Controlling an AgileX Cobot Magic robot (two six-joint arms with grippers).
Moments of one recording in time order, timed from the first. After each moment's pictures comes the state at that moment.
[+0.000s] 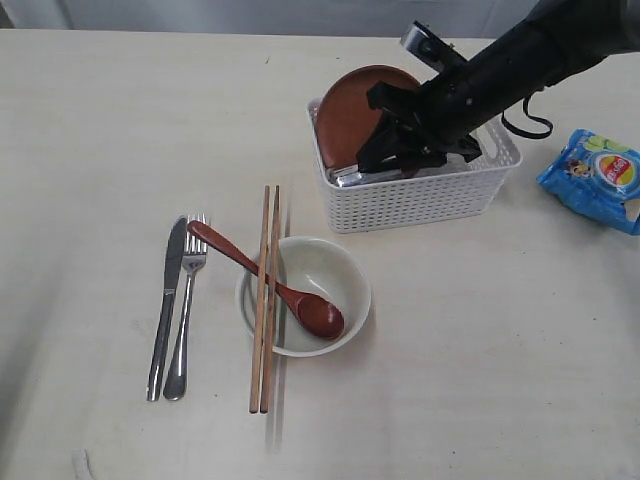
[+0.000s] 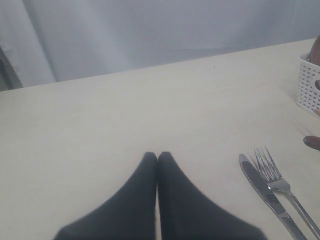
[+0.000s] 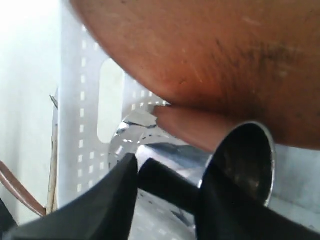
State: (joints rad) left arm -0.17 0.00 0.00 0.06 0.32 0.04; right arm 0.20 2.08 -1.33 0.90 0.97 -0.61
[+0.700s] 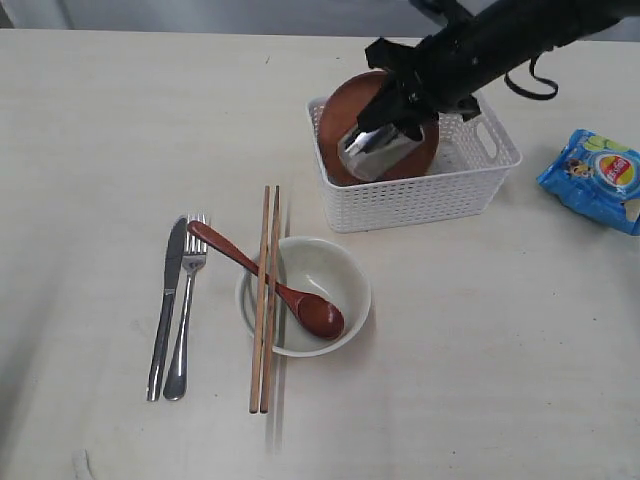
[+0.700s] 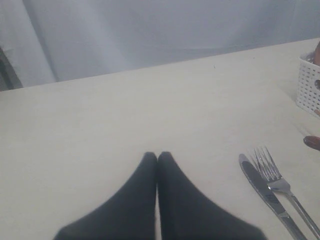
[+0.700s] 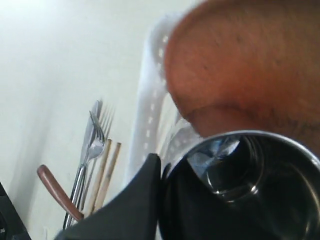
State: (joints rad) left arm -0.17 0.00 0.00 0.06 0.32 0.04; right arm 0.22 2.00 -1.40 0.91 0.99 -0.63
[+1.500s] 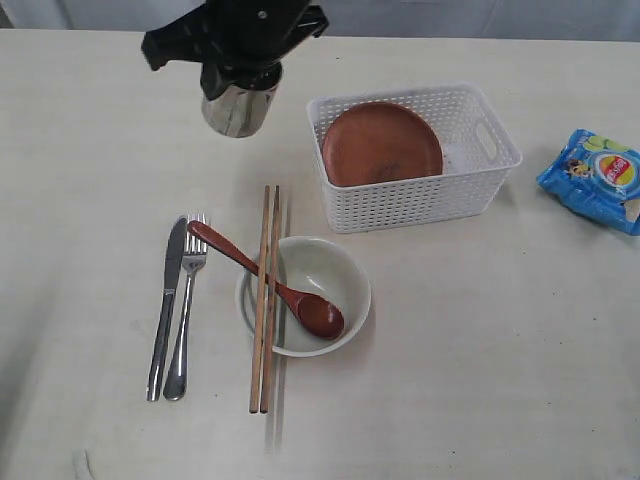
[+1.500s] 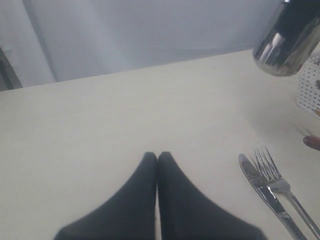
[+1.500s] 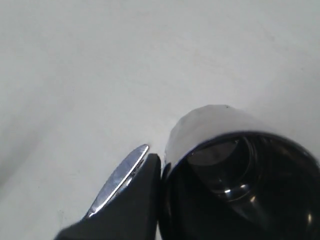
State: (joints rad) left arm -0.17 0.00 0.00 0.06 0.32 0.04; right arm 0.73 2.08 -1.87 0.26 0.92 -0.08
